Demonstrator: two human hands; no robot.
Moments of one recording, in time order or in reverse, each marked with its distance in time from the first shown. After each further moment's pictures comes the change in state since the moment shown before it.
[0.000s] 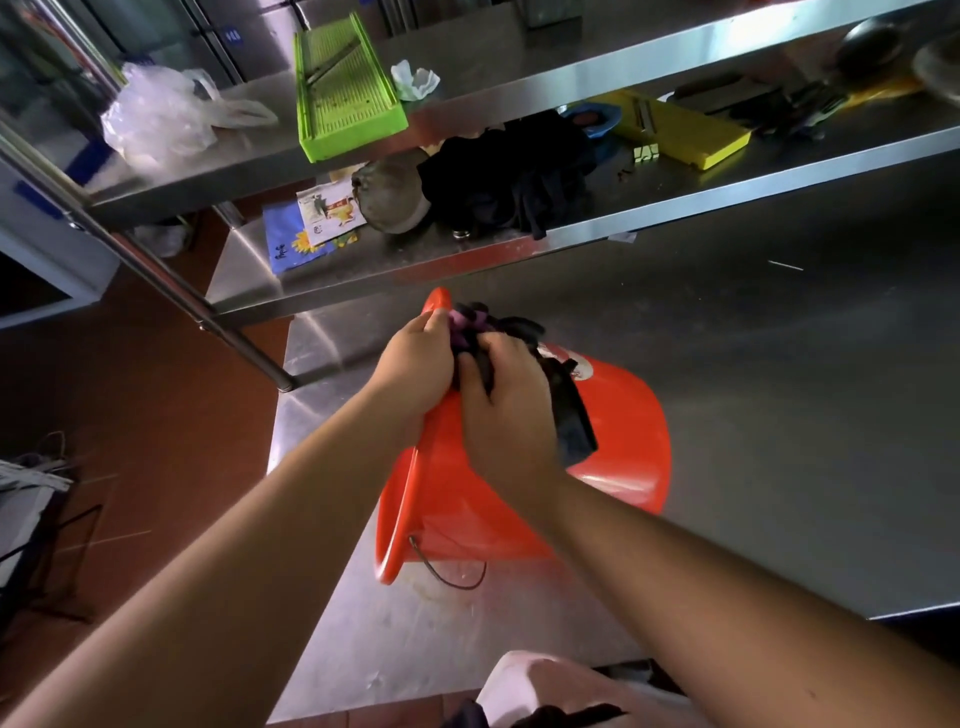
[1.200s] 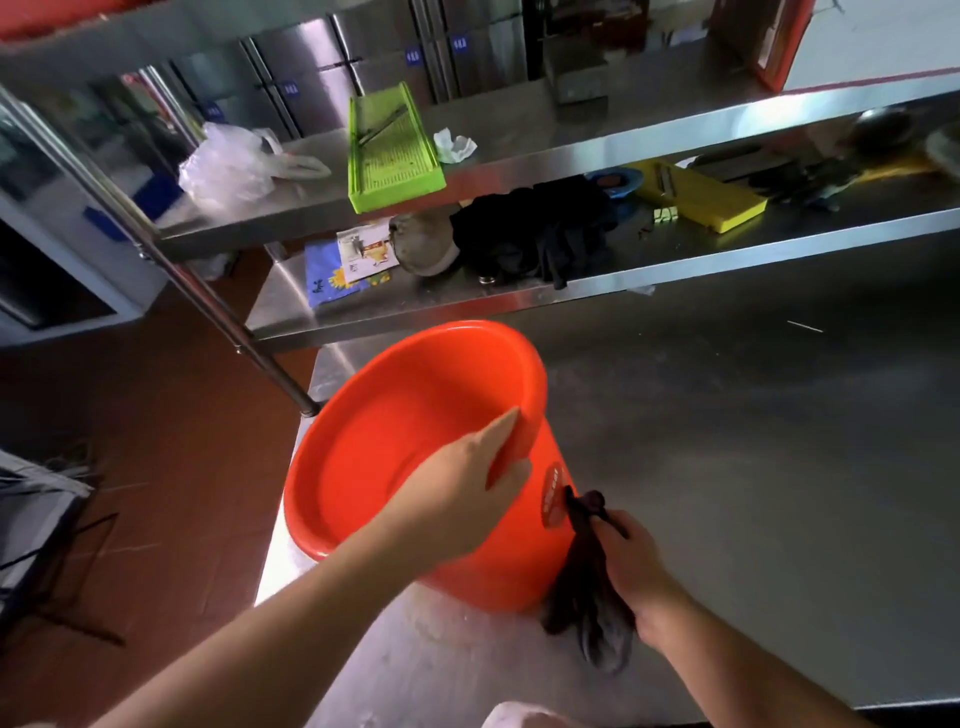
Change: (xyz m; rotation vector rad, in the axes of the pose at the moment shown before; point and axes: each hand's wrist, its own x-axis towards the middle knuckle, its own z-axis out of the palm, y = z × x) left_hand -0.070 -0.036 -0.001 0.762 -0.209 0.553; right_hand -0.082 0.155 -0.055 0.319 -0.223 0.933
